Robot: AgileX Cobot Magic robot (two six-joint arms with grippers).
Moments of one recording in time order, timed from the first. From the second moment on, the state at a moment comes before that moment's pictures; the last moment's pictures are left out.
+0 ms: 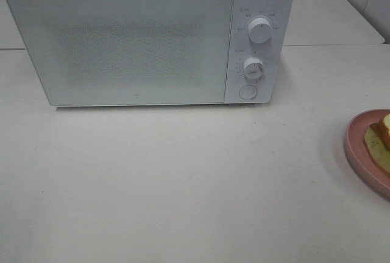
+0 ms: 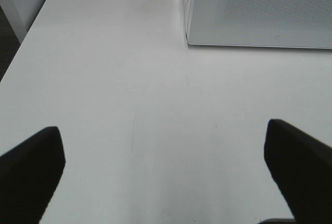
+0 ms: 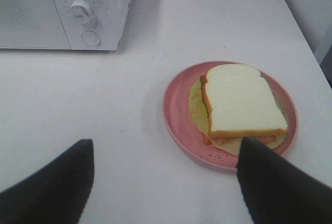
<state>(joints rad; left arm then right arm) 0.00 0.00 -0.51 -0.02 1.07 -0.03 0.05 0.00 -0.50 -0.02 1.00 0.04</state>
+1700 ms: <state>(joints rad) 0.00 0.00 -0.51 -0.02 1.07 -0.03 0.05 0.40 -0.54 0.02 0.55 0.04</state>
